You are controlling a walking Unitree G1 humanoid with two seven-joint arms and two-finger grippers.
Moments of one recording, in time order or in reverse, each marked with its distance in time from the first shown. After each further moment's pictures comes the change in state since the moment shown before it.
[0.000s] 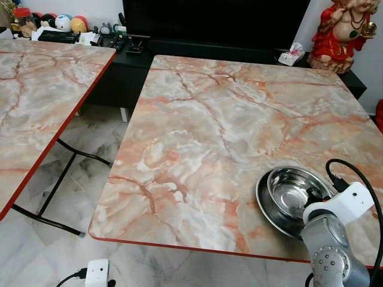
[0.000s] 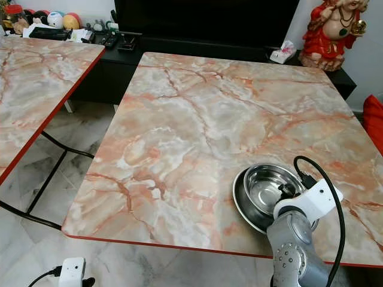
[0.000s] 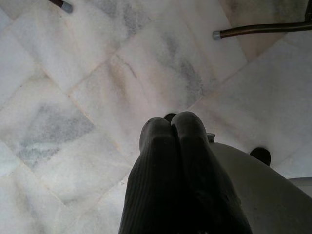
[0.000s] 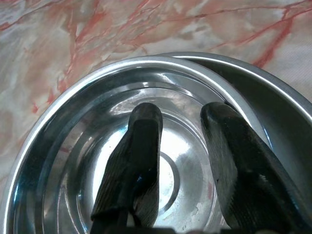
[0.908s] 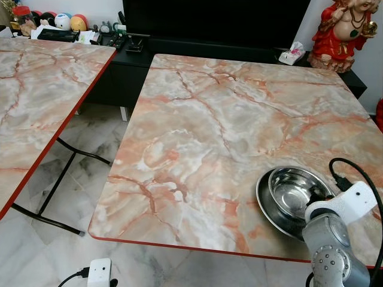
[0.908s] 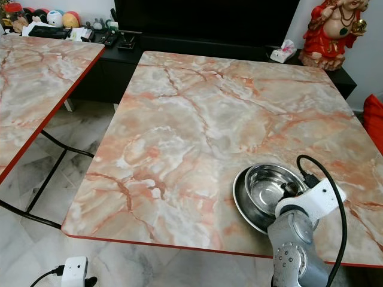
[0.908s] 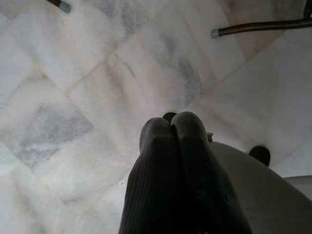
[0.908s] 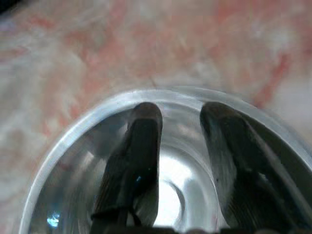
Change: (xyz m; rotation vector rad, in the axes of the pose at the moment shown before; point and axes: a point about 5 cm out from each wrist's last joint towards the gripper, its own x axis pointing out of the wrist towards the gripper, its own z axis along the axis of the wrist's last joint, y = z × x) left arm 0.000 -0.002 0.001 0.007 0.000 0.003; right arm -0.001 0.007 0.013 -0.052 -0.139 0.050
